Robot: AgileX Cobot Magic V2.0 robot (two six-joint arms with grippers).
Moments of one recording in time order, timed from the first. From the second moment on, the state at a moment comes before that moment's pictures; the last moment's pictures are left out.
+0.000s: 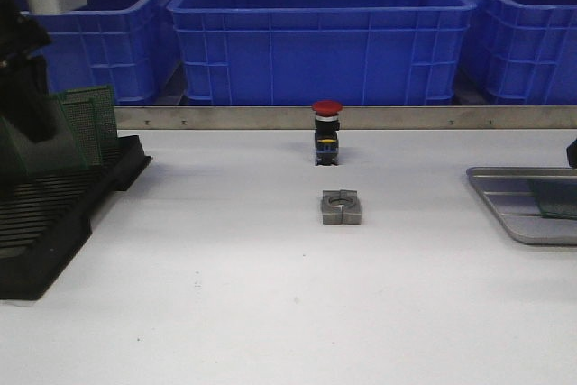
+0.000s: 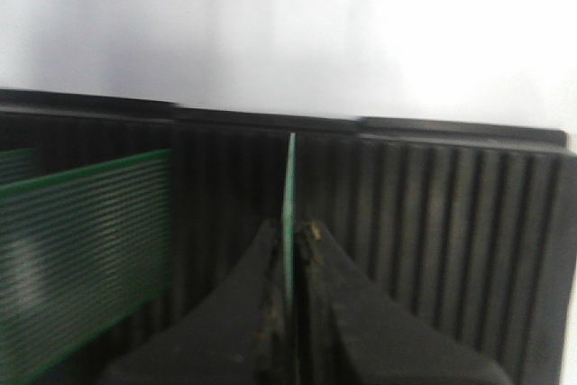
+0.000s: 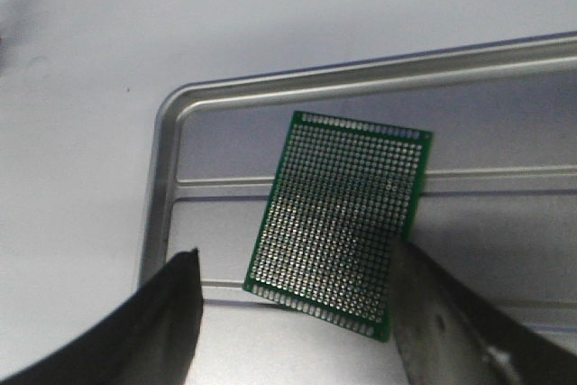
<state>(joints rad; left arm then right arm) -0.03 1.96 -1.62 -0.30 1.21 1.56 -0.33 1.71 -0.81 1.38 0.46 -1.38</state>
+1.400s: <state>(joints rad) -0.48 1.93 -1.75 -0.78 1.22 1.51 0.14 1.58 -0.87 1.42 0.83 -2.01</state>
